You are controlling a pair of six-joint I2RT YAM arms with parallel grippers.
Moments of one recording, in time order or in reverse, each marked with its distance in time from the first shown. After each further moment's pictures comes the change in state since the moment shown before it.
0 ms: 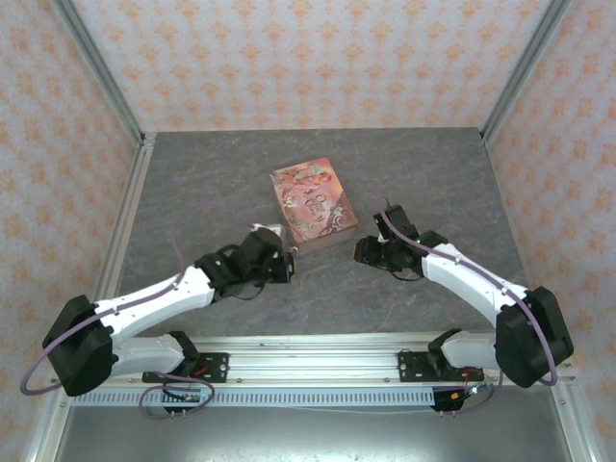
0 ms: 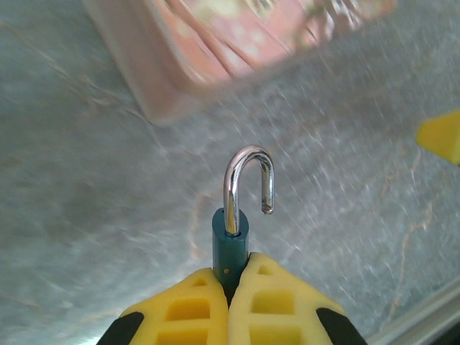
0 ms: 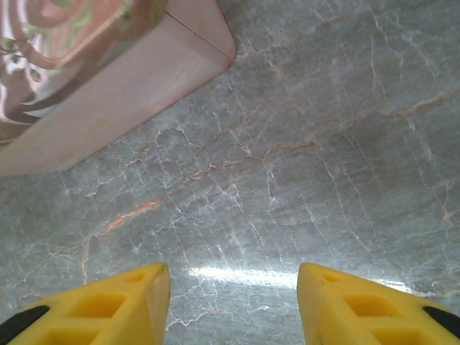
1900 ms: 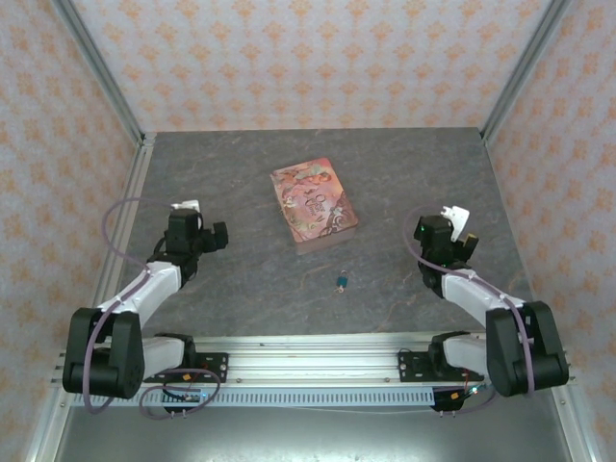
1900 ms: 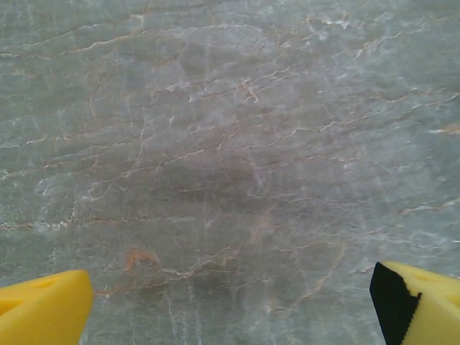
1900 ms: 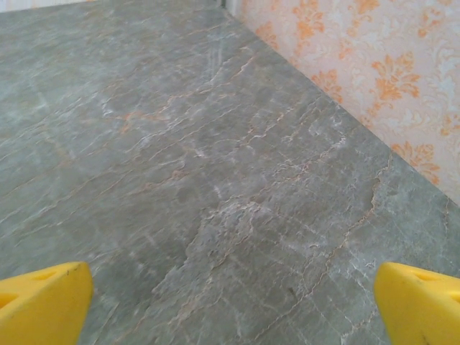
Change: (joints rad) left arm 0.791 -0.006 -0.240 0.356 -0.141 0.613; right arm -0.360 -0.041 -0.390 0.830 0.747 -0.406
